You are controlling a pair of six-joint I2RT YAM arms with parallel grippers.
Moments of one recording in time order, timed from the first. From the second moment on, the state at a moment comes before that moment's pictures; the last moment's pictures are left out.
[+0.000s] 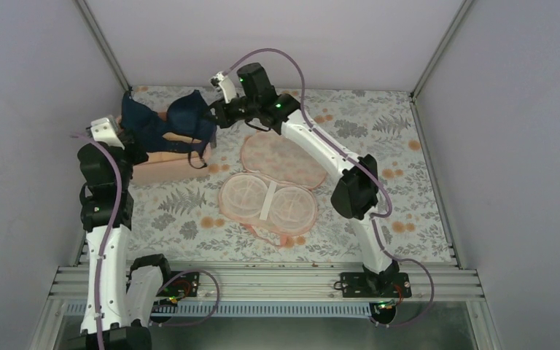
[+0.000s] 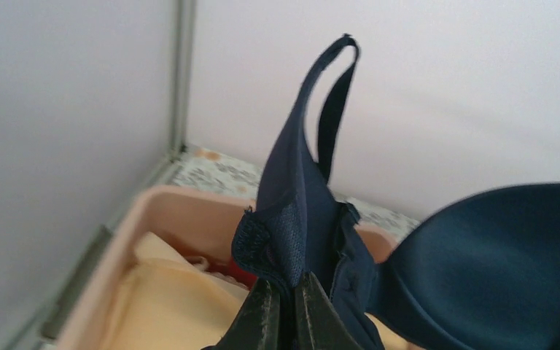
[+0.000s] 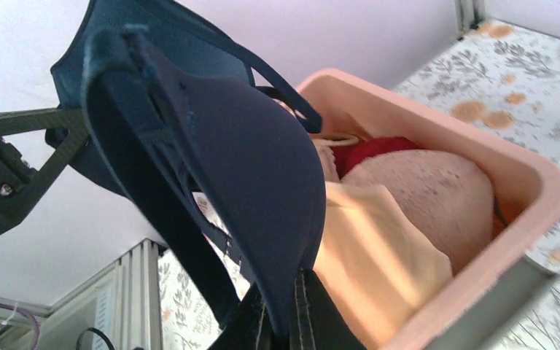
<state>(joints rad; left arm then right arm) 0.21 0.74 0.80 -0.27 0.10 -0.28 0.74 2.20 2.25 -0.52 -0.60 0.24</state>
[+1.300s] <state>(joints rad) 0.36 0.86 0.49 0.03 -0.06 0.09 0.77 2.48 2.33 -0.31 -0.64 0.44</state>
